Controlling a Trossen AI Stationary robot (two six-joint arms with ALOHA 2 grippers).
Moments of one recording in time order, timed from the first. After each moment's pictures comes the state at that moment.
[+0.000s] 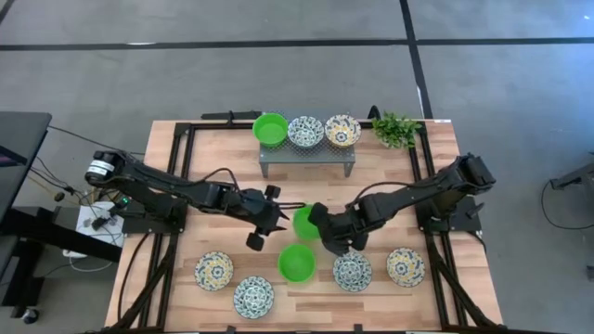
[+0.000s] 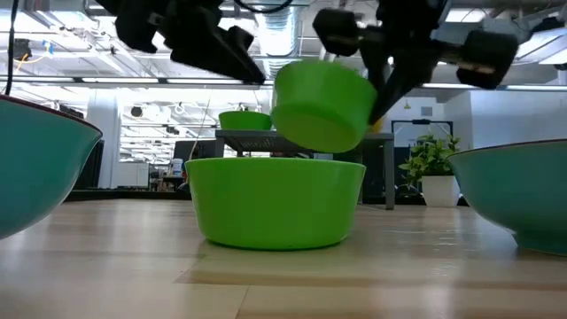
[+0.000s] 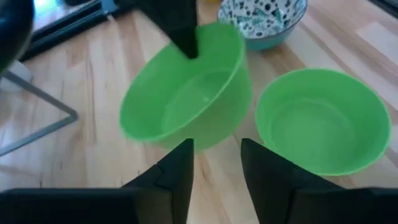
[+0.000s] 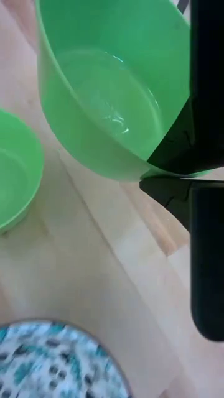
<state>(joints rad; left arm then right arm) -0.20 1.43 0.88 -0.07 -0.06 0.37 0.30 1.68 1.24 -0.72 0.20 -0.89</state>
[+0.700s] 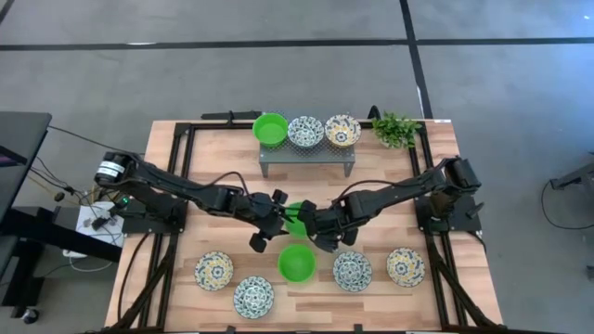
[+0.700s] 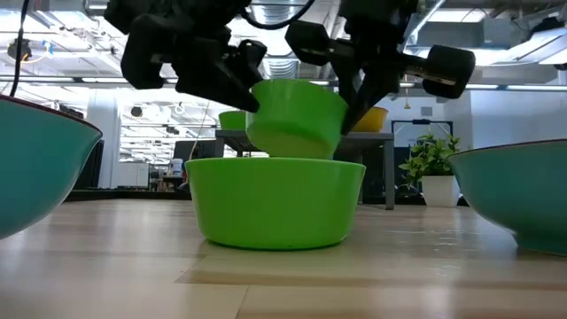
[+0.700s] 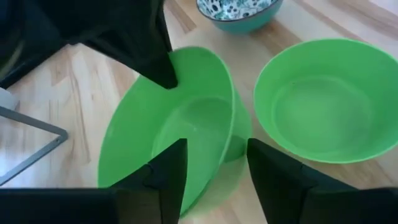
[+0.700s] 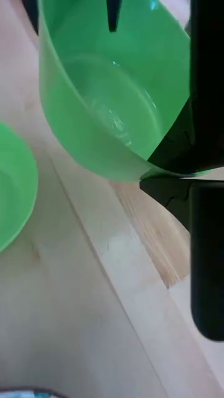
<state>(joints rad) -0.20 1.53 0.87 -0.01 -0.03 0.52 0.25 1.79 1.35 -0.75 0.18 -0.99</state>
